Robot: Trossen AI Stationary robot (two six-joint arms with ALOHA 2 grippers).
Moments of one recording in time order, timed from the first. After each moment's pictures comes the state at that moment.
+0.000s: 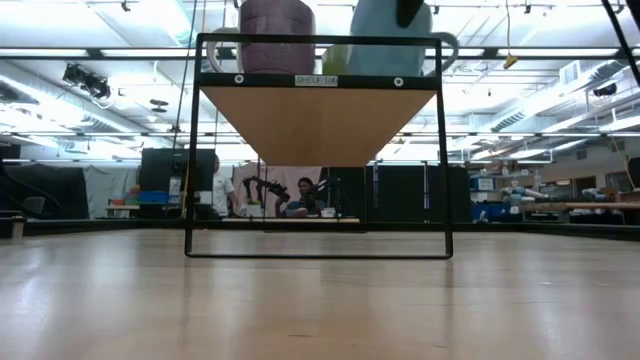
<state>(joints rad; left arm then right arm) -0.63 0.94 0.60 0.28 -1.08 0.32 0.23 1.96 2.14 -1.56 0.11 0.07</state>
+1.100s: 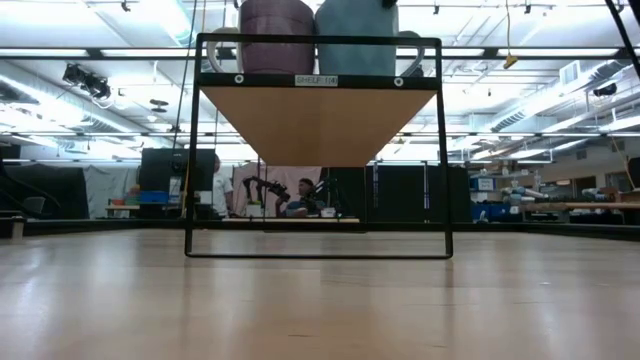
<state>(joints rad) -0.64 0.93 0.60 0.25 -1.06 0.29 0.22 1.94 2.14 -1.48 0.12 0.00</state>
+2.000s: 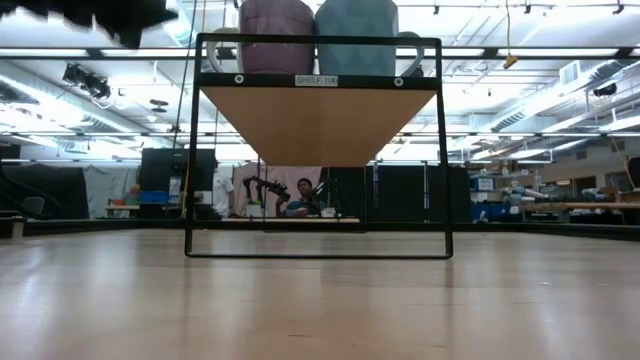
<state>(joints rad) -0.56 0.68 0.41 0.15 -0.65 0.03 0.42 1.27 1.60 -1.15 0.38 0.33</state>
